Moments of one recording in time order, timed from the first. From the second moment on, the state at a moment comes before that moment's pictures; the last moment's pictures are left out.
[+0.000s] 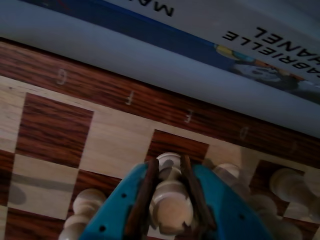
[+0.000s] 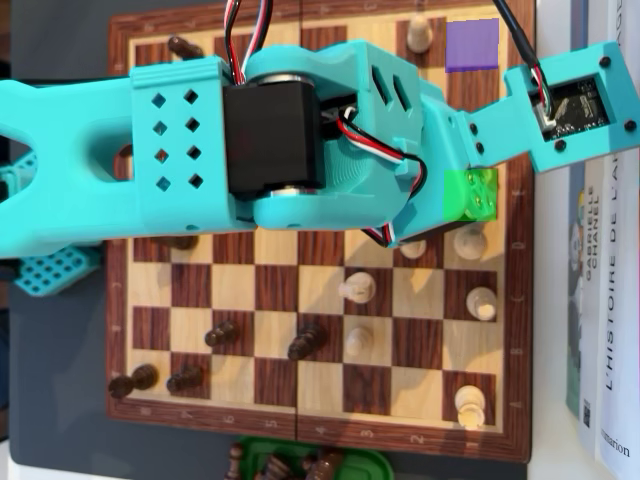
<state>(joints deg) -6.5 60.2 65.6 56.3 78.4</state>
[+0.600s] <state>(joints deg) -6.8 60.3 68.0 56.3 78.4</state>
